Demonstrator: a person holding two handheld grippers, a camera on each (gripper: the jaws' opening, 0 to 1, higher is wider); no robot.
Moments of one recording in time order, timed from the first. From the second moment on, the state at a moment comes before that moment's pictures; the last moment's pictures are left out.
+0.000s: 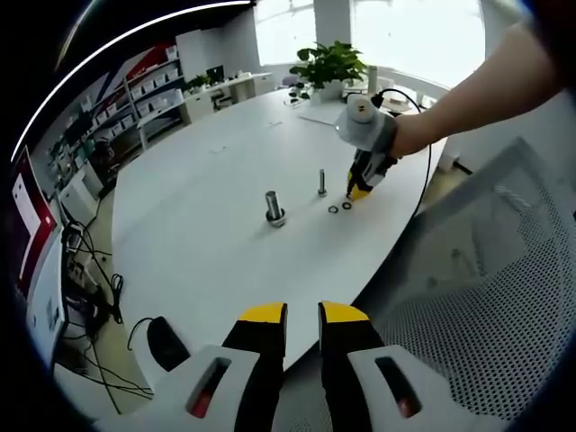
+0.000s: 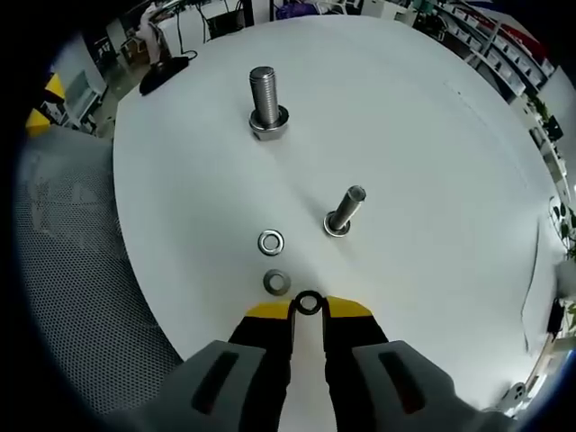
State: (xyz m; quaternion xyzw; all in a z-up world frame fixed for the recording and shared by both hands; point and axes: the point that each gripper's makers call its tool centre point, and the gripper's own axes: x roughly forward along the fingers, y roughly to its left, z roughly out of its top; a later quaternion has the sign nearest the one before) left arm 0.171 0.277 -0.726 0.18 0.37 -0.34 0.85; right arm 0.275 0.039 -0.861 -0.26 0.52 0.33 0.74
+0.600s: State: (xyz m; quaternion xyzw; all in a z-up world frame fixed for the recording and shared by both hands) left arm 0.170 0.274 -0.724 0.18 0.36 -0.35 0.84; right arm 0.297 0.049 -0.820 -0.27 0.48 0.34 0.76
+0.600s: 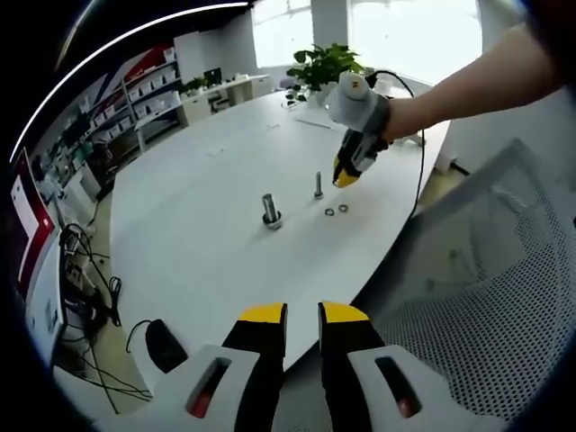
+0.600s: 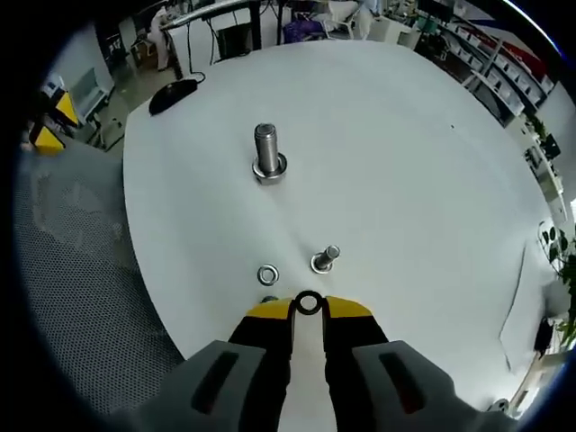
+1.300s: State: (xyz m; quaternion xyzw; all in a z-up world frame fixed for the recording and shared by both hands) left arm 0.170 0.271 -0.721 0.17 0.36 -0.35 0.85; right arm 0.320 0.067 -0.796 -0.32 0.45 0.36 0.75
